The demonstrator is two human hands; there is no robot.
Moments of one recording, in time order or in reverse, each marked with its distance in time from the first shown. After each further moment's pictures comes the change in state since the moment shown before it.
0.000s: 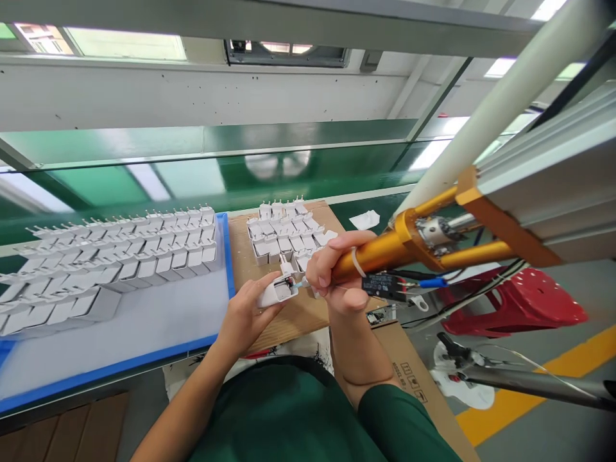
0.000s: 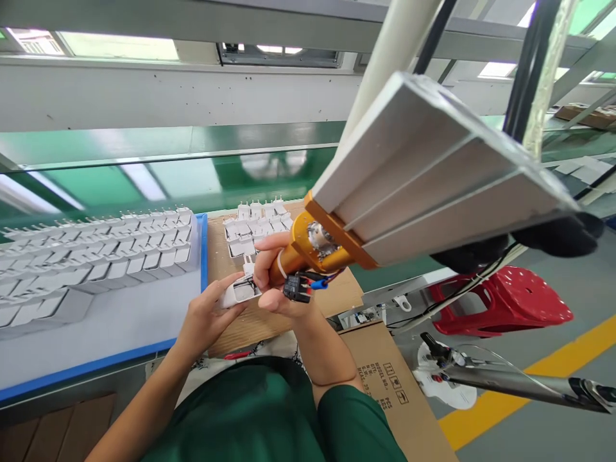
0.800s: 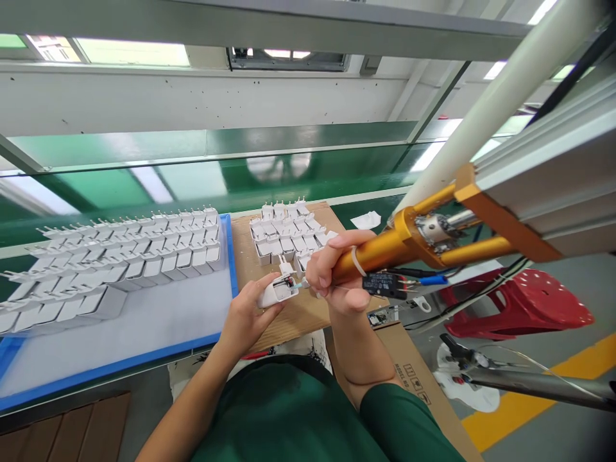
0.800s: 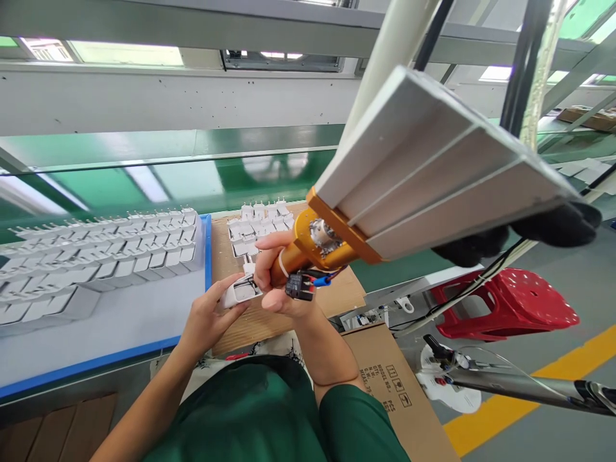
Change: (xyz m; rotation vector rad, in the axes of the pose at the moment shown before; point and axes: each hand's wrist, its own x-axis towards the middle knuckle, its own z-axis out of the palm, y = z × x) left_hand -0.004 0.001 -0.001 -0.029 0.028 -0.012; right_hand 0.003 0.001 0.007 0.104 -0.013 -0.015
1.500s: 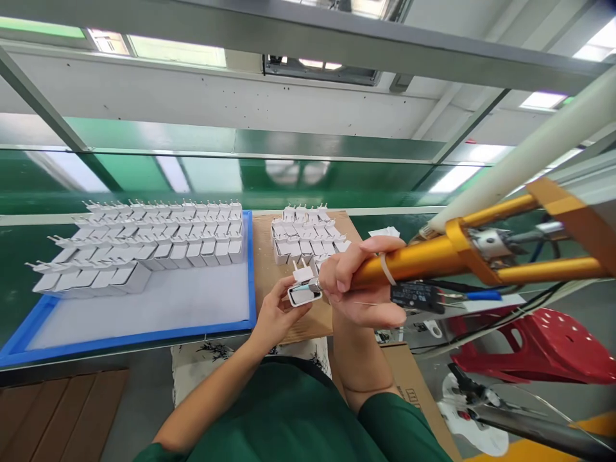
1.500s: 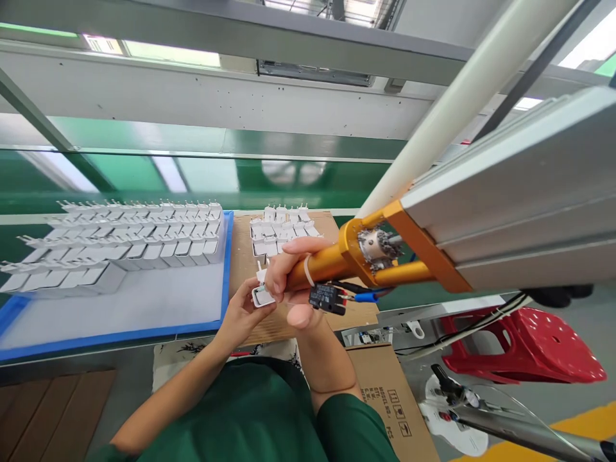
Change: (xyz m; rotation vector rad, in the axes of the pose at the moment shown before) left_hand -0.005 0.000 0.046 -0.843 0.059 -0.322; right_hand 0.010 0.010 0.021 -0.008 -0.032 -0.115
